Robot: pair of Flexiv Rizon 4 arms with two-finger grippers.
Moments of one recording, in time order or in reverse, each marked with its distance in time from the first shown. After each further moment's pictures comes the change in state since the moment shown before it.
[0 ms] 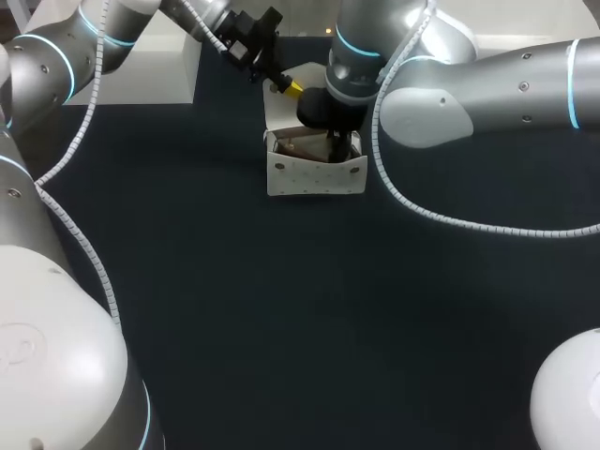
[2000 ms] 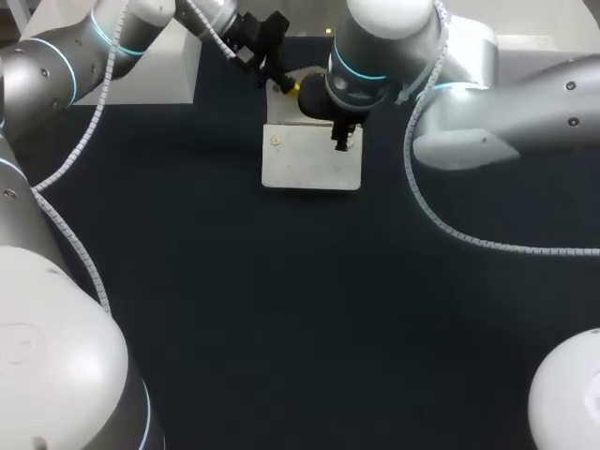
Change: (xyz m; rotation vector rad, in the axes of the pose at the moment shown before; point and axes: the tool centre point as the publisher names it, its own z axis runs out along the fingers) left arm -0.035 0.018 0.008 -0.086 -0.141 0.057; right arm -0.002 0.000 -0.070 0.031 -0.289 0.081
